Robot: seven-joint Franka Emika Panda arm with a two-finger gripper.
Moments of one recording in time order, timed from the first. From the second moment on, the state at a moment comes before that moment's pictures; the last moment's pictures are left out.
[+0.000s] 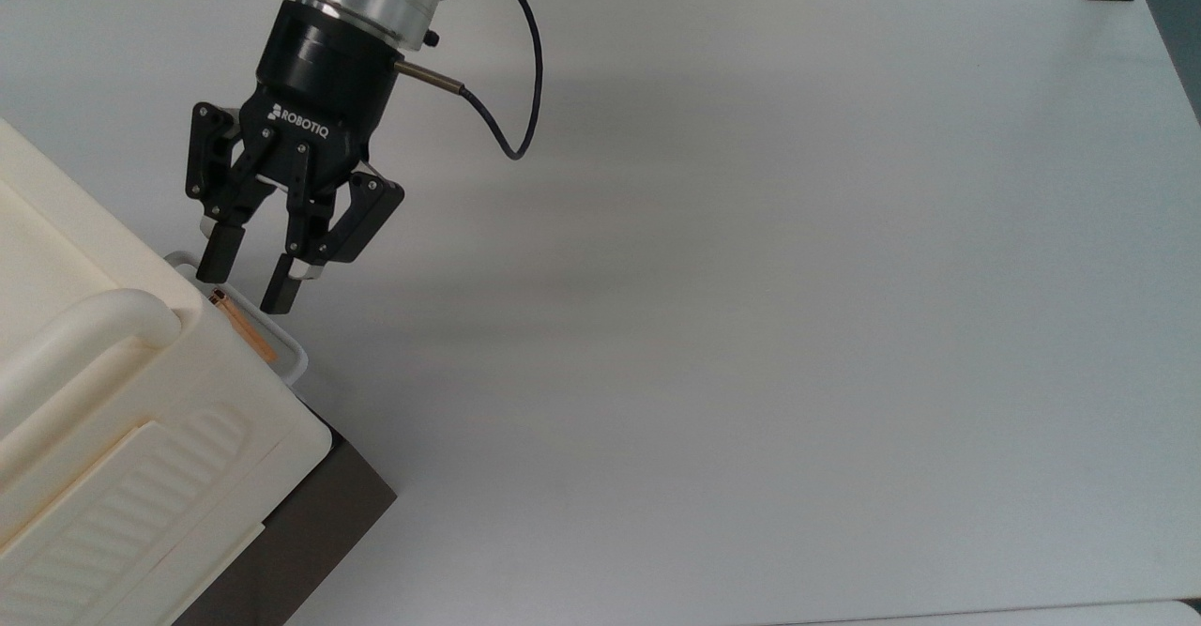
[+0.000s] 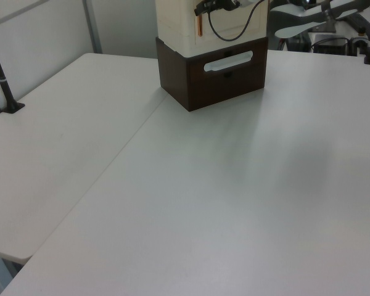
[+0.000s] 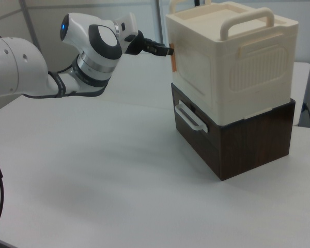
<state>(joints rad) -0.13 0.34 0.02 -1.50 -0.98 2.80 1.14</state>
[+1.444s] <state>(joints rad) -0.13 0.37 0.02 -1.46 -1.01 2.80 1.15</state>
